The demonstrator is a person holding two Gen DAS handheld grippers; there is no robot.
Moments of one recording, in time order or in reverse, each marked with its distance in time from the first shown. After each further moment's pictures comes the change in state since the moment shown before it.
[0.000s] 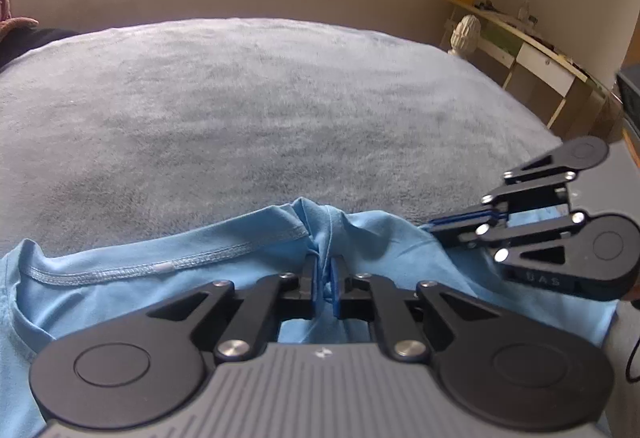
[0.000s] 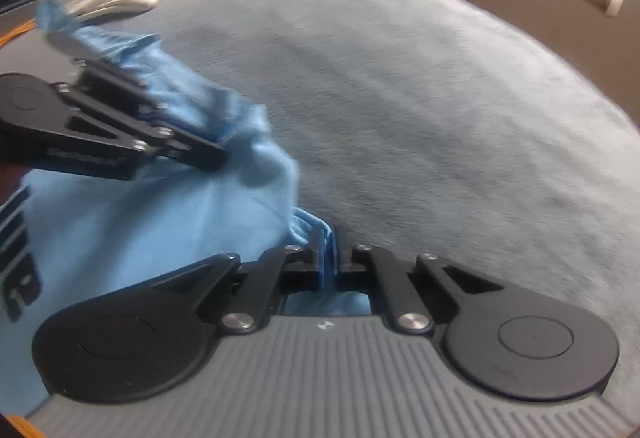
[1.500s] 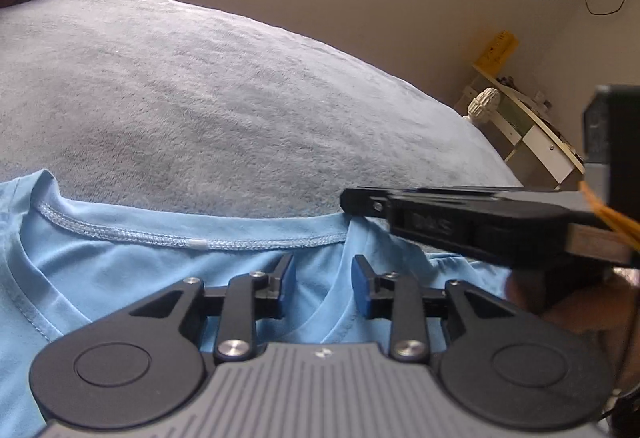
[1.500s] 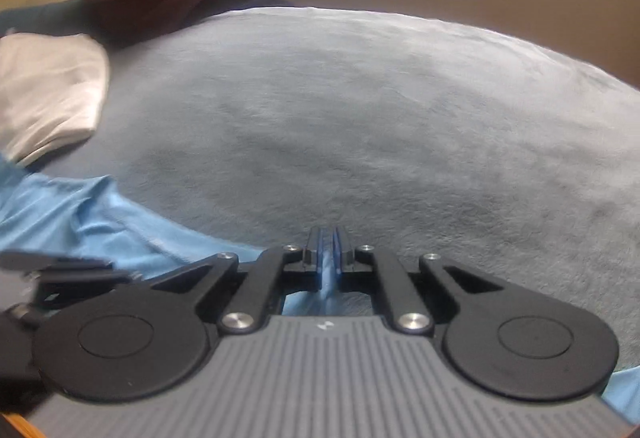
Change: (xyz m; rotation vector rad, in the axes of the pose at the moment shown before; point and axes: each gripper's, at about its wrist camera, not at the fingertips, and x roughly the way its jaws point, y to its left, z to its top) left arm -0.007 0.038 -0.010 -0.257 -0.079 -0.083; right arm 0.043 0.011 0.052 0.335 -0.115 -0.039
